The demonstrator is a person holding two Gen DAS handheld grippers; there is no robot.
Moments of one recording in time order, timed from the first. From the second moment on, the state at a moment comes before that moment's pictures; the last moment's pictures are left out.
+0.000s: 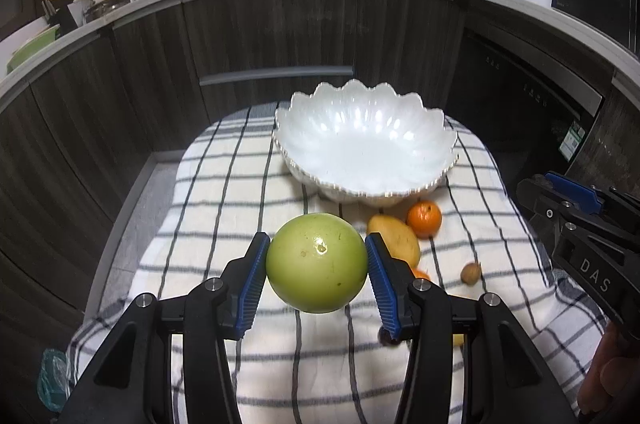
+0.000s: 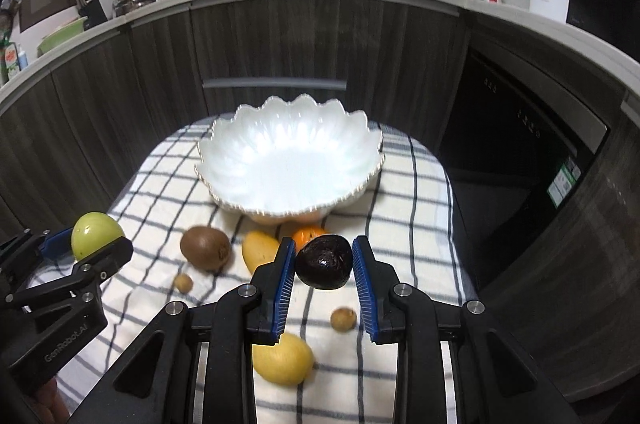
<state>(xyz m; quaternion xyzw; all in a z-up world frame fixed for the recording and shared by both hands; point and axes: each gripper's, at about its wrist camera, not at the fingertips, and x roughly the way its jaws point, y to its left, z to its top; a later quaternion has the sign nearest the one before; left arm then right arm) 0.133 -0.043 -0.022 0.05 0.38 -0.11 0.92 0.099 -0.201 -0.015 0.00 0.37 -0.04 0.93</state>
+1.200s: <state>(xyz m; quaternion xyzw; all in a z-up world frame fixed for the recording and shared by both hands) 0.322 -0.090 -0.059 0.06 0.40 -0.14 0.90 0.278 -0.246 -0.058 0.01 0.40 -0.06 0.91</state>
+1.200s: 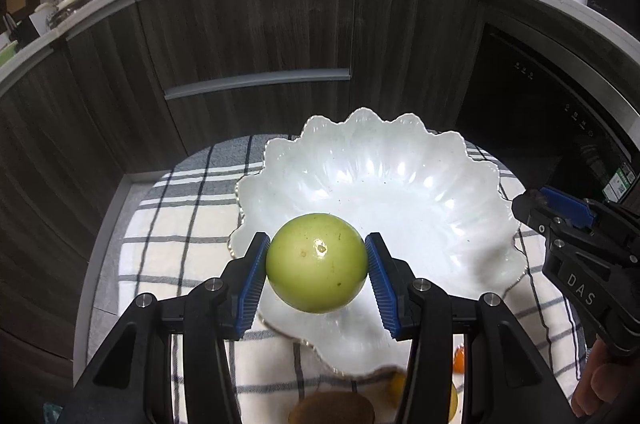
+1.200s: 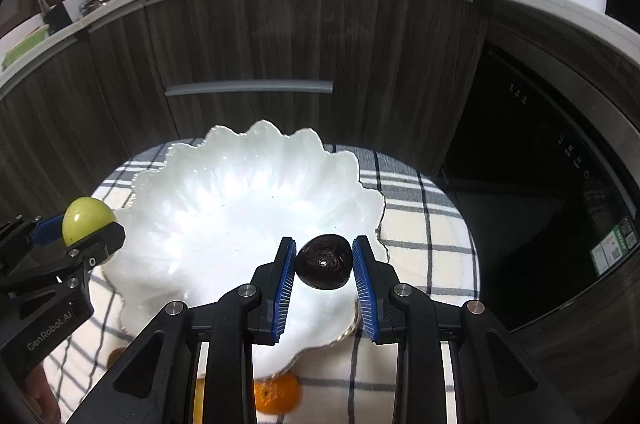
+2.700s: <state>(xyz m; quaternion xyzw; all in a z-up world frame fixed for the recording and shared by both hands) 0.286 -0.067 -0.024 0.07 0.37 -0.07 0.92 0.247 -0.233 -0.015 -0.01 0.36 -0.11 0.93</state>
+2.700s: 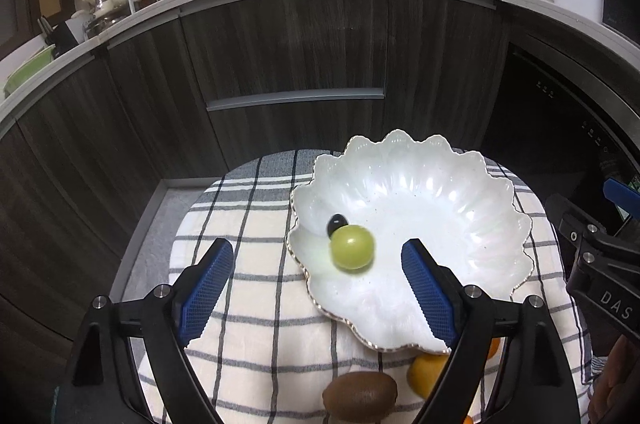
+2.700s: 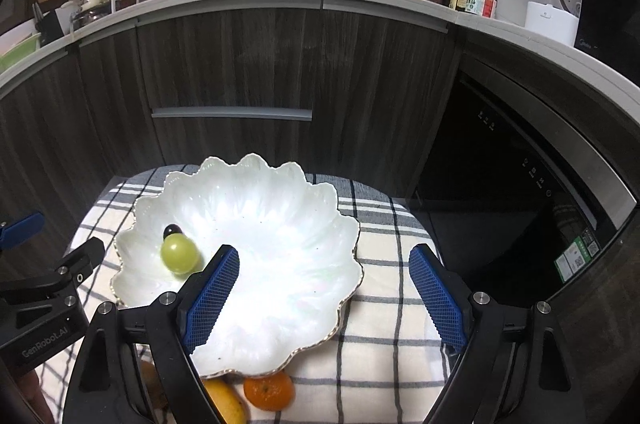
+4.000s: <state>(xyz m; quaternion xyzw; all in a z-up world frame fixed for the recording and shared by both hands) 0.158 -0.048 -0.035 0.08 0.36 -0.08 0.93 0.133 -0.210 -0.016 0.00 0.35 -0.07 0.93</state>
